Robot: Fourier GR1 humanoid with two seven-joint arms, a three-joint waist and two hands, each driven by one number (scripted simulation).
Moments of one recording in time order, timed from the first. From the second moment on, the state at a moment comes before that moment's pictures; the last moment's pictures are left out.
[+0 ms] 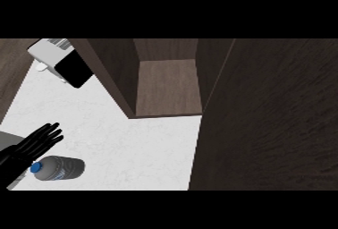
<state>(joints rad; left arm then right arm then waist) 0.01 0.30 0.45 -1.31 0.22 -1.08 -0.03 0.08 -0.11 0.50 -2.46 0.09 -0.13 0.37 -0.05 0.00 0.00</state>
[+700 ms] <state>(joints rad) -0.13 0.29 0.35 -0.96 -0.09 -0.89 -0.42 0.10 -0.14 0.52 -2.47 0.09 -0.18 0.38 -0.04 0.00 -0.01</state>
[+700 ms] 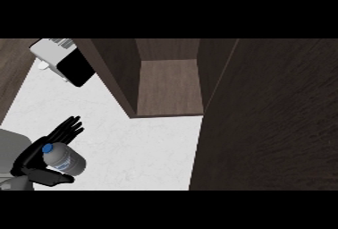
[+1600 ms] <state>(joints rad) -0.19 0.23 0.12 -0.85 -0.23 -0.50 -0.79 0.09 -0.18 0.54 -2.47 0.09 -0.22 0.37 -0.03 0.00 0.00</state>
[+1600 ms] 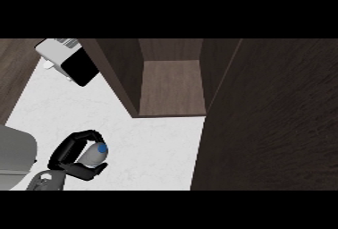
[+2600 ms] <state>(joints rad) -0.32 0.00 -0.13 -0.99 0.20 0.07 -0.64 0.09 -0.21 0.61 -2.47 0.12 -0.30 0.38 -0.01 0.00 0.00</state>
